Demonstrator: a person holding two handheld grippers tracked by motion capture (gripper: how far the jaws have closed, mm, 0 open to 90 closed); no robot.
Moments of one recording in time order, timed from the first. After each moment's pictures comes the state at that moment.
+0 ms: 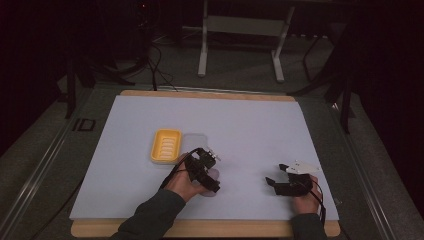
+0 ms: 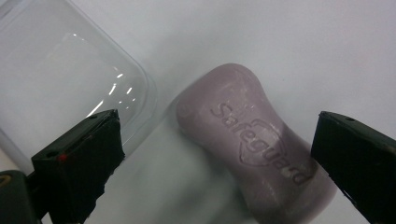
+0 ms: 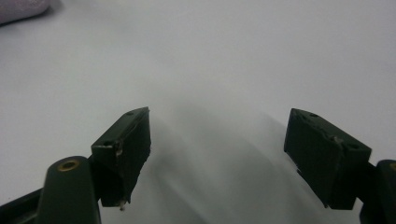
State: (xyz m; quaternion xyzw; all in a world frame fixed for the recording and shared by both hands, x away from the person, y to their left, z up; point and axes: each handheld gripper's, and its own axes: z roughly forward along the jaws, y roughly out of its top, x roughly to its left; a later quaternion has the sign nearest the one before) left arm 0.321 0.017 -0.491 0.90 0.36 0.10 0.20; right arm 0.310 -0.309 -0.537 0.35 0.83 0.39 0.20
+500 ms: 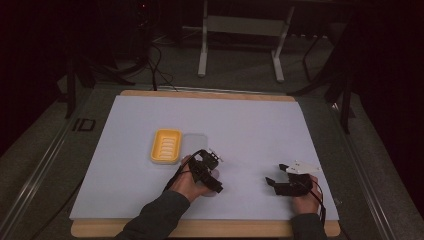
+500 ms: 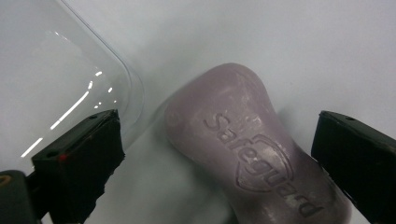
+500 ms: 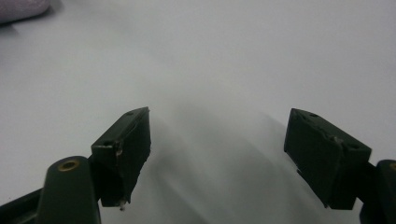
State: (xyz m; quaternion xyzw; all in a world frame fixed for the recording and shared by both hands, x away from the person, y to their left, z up) left arm 0.325 0.010 -0.504 0.90 0.37 0.09 0.19; right arm 0.310 -0.309 -0.537 0.35 0.83 0.39 0.19
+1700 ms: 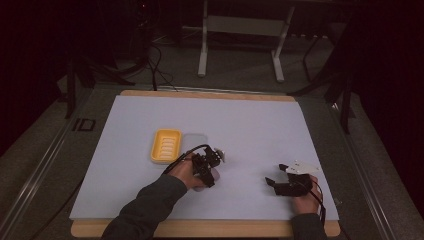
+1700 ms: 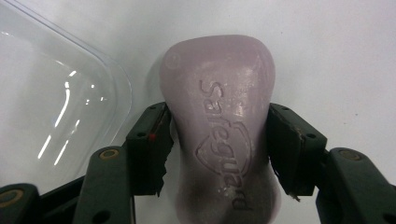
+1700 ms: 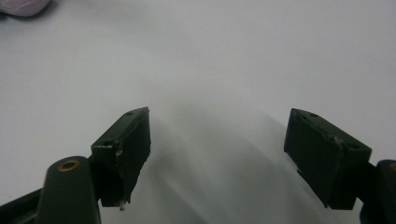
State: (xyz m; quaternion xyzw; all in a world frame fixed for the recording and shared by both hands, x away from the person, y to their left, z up) left arm 0.348 0.006 -0.497 0.96 0.27 0.02 0.09; right arm 0.310 -0.308 -0.537 0.35 0.83 0.39 0.20
